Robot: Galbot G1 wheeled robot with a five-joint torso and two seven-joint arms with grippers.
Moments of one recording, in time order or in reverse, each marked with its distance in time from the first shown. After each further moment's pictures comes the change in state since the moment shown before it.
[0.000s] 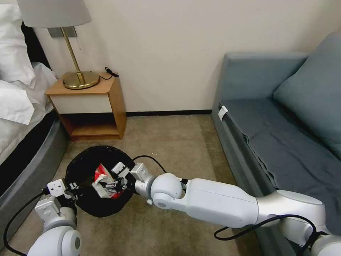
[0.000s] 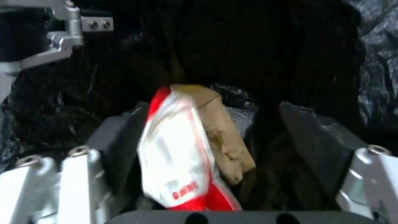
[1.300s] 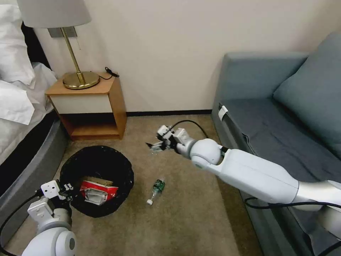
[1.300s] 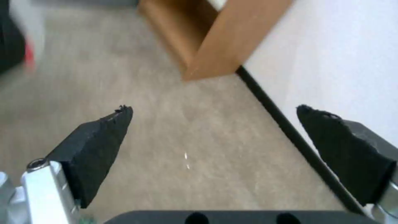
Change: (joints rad) left arm 0.006 0.008 -0.045 -0.004 -0.036 -0.003 -0.001; right arm 0.104 -0.264 0.143 -0.218 -0.472 0.109 -0.334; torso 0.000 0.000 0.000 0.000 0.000
